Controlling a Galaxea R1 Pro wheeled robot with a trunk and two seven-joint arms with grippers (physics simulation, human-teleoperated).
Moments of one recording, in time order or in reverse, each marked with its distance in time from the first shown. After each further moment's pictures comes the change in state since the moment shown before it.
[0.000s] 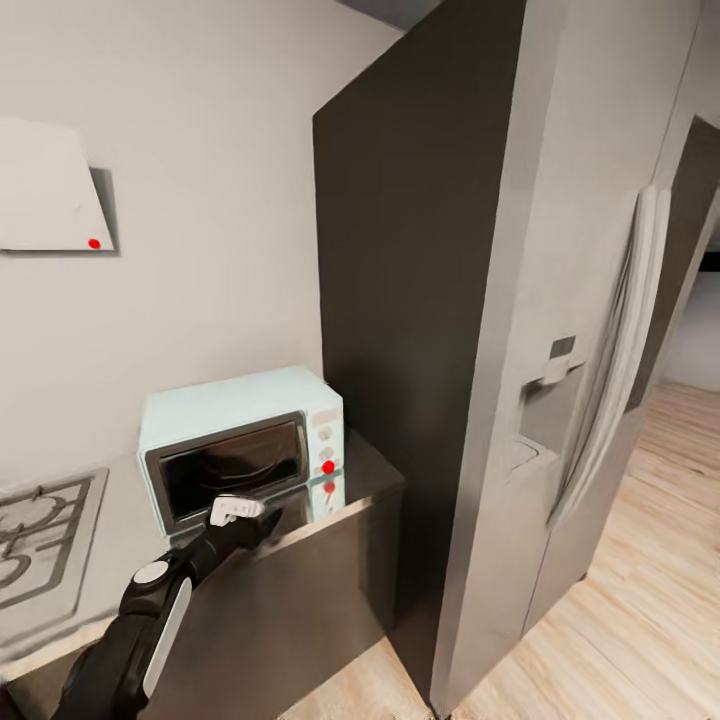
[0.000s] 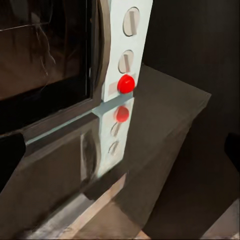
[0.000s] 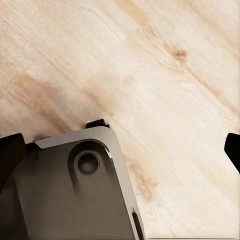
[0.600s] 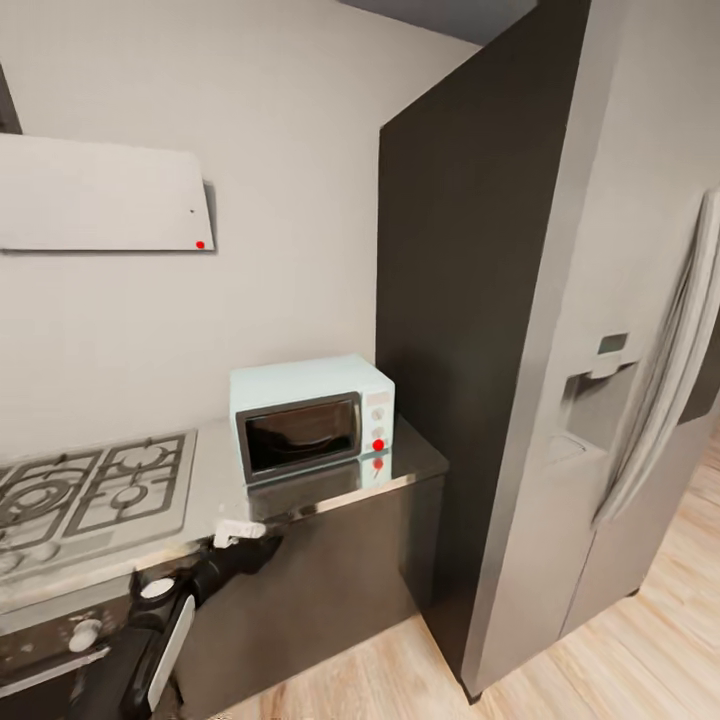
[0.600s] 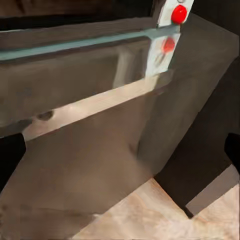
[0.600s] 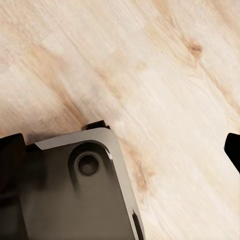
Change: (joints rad) left arm 0.000 -0.003 0.011 0.136 -0.002 0.002 0.002; right arm 0.000 0.000 0.000 0.000 0.000 -0.006 0.001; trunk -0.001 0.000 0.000
